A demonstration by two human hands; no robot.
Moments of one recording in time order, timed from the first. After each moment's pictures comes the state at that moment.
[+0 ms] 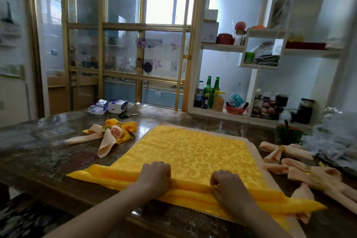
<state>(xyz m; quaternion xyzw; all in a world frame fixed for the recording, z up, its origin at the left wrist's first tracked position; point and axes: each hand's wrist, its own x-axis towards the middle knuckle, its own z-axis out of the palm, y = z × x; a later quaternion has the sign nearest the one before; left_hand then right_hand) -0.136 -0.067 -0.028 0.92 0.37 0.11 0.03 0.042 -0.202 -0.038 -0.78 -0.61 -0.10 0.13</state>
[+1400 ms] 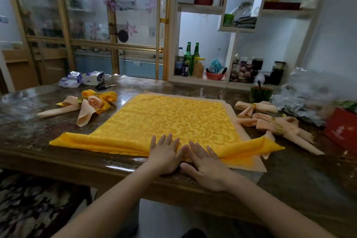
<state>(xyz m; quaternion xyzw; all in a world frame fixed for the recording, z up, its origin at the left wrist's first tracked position) -0.094 -0.124 -0.061 0.94 0.35 0.00 0.07 0.007 -0.247 -0.058 -0.78 -0.62 0.09 0.02</state>
